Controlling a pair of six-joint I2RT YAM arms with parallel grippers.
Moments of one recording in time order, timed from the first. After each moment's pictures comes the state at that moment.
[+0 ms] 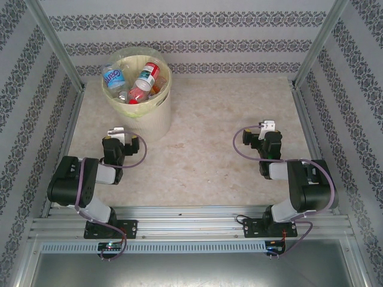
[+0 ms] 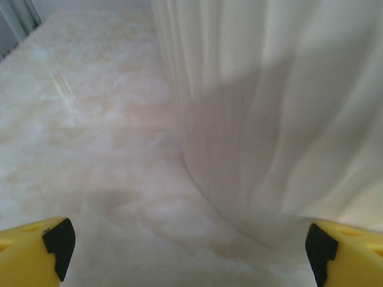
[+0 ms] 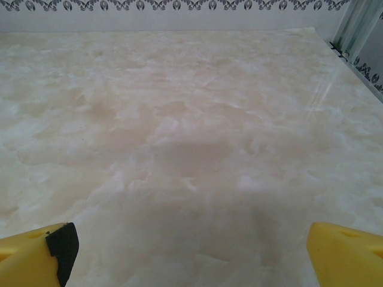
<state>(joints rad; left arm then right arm) -0.02 1.59 0.33 0.86 -0.15 -0.02 0.02 1.51 0.38 0.77 0.05 0.03</state>
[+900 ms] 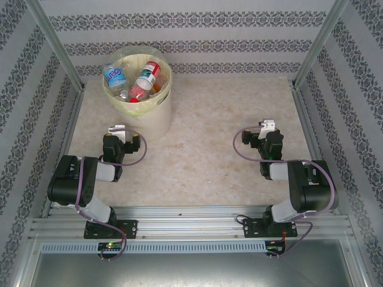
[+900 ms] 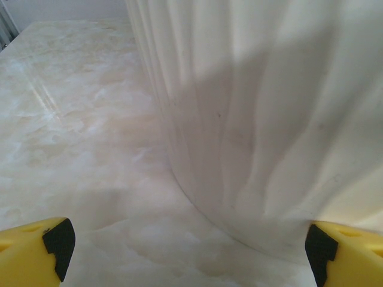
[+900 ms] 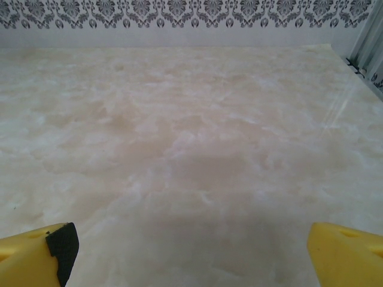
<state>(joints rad) -0.01 1.59 0.37 0.84 -0.07 0.00 0.00 1.51 0.37 0.81 -0.02 0.03</state>
